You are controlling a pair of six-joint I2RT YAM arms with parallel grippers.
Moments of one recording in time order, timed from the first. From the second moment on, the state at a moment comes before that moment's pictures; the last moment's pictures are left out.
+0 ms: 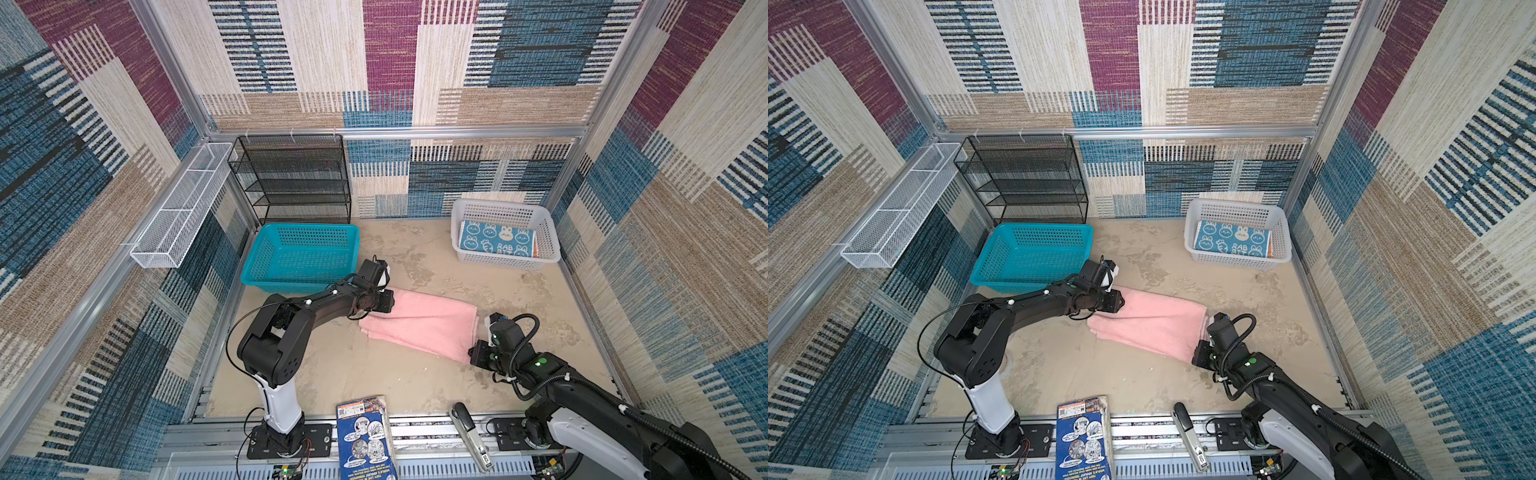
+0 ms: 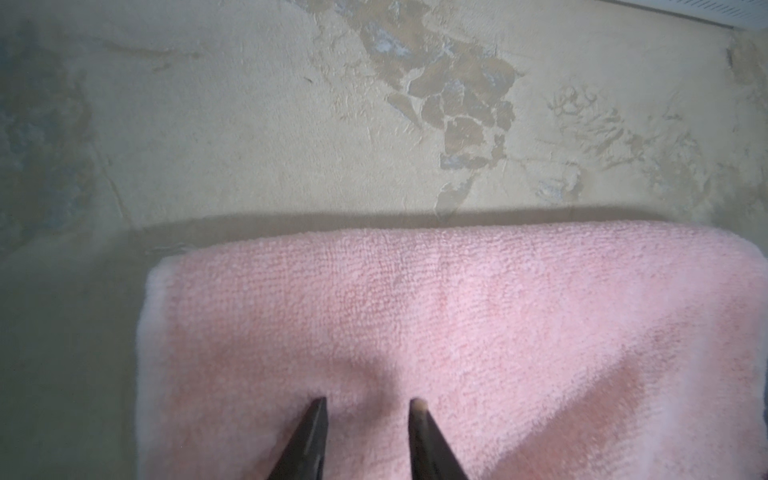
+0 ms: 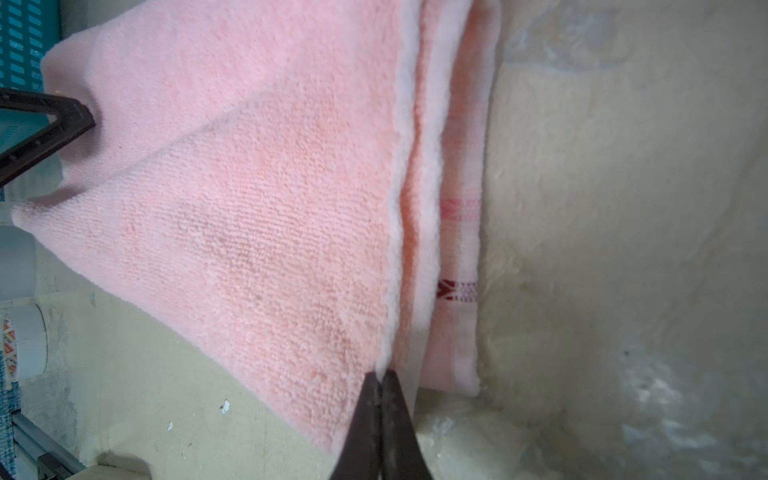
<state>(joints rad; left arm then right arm) -0.54 1.82 1.08 -0.23 0.16 -0.32 0.50 0.87 0.29 -0.35 -0.10 0.77</state>
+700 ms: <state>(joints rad) -0.55 1.71 1.04 -0.23 0.14 -0.34 0.51 1.02 0.45 -0.41 0.01 0.79</state>
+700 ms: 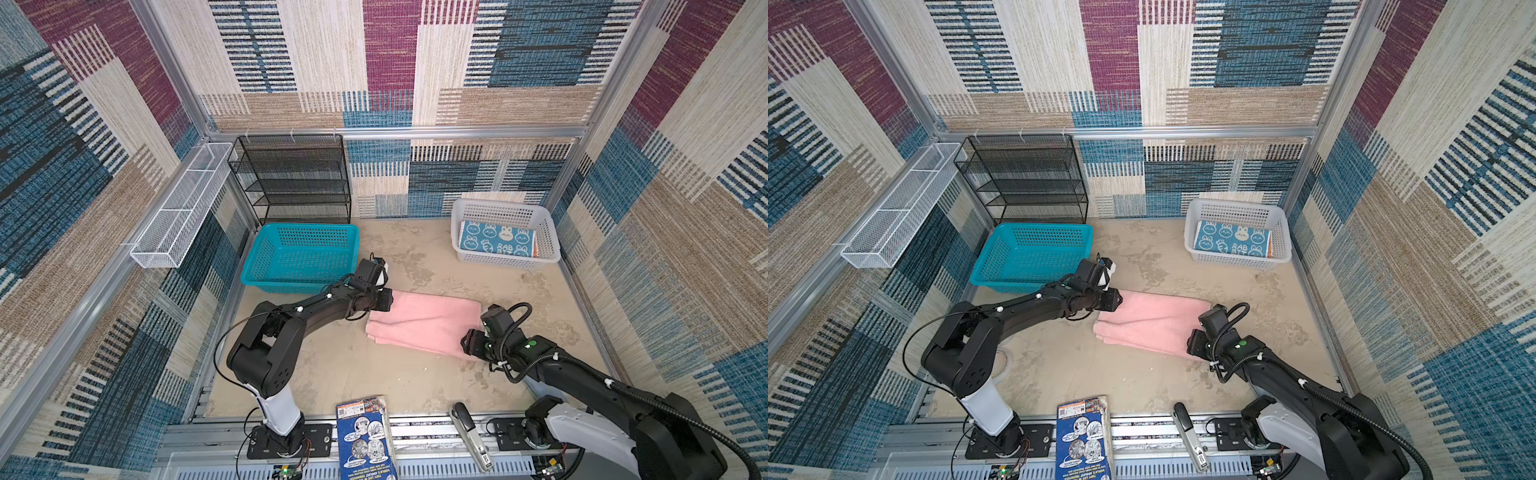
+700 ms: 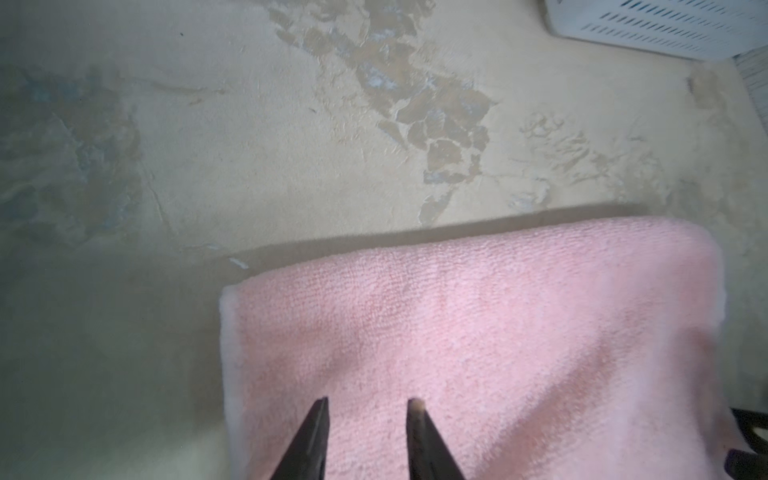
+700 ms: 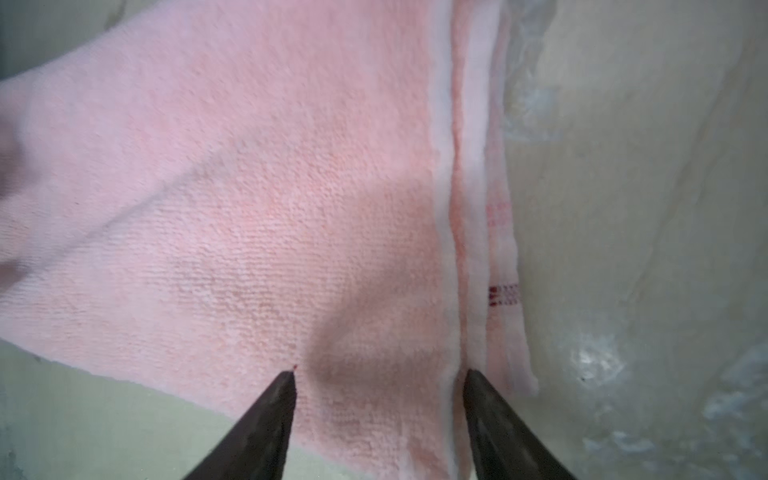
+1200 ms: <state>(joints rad) -0.64 1.64 0.93 -0.20 0.17 -0.44 0.35 1.17 0.56 -0.31 0.05 0.67</state>
